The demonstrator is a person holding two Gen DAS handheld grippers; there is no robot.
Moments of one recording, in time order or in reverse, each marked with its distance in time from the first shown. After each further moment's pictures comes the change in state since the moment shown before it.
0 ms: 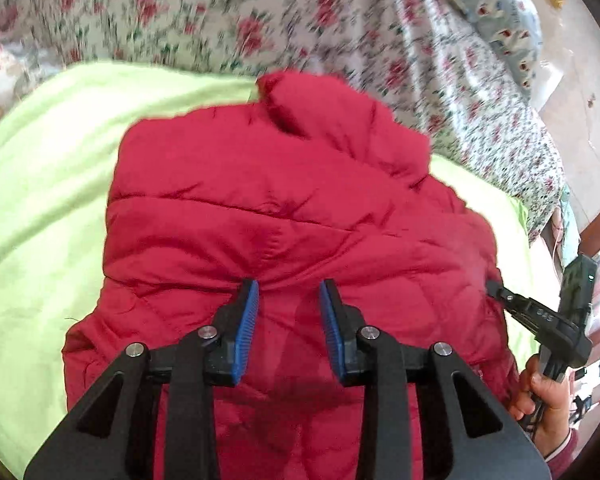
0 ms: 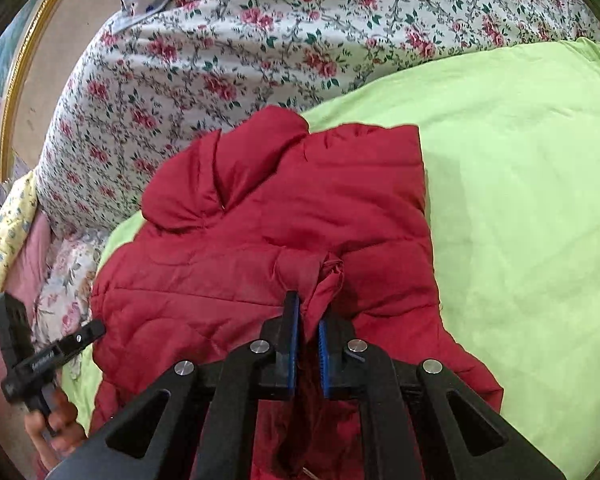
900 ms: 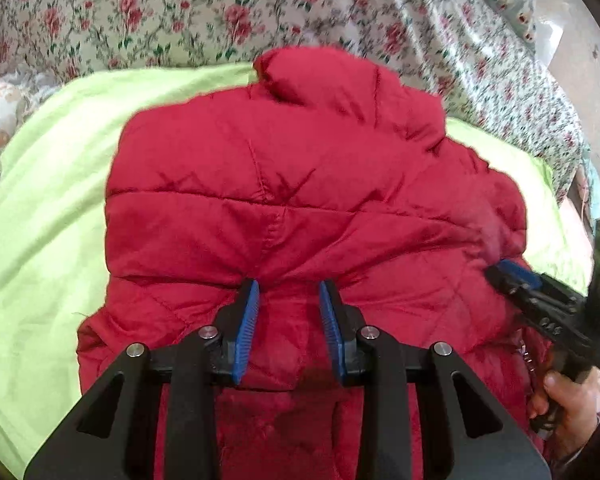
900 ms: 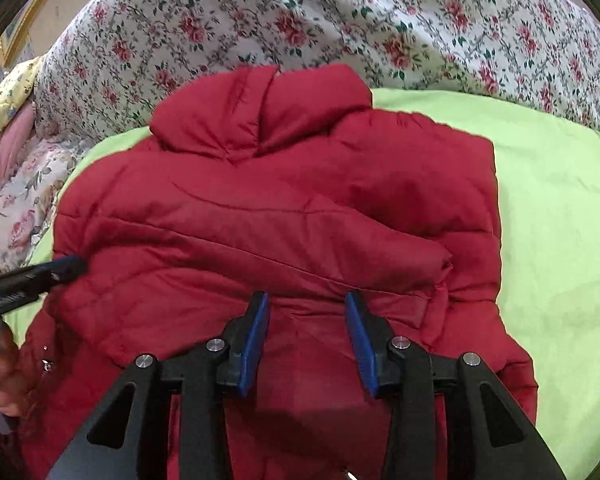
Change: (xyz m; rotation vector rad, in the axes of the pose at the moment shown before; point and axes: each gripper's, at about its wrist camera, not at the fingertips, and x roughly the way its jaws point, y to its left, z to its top) left arm 0.004 -0.016 -0.012 0.127 -0.011 0.106; right arm 0.028 0.067 -0.025 -0.311 0.042 -0.175
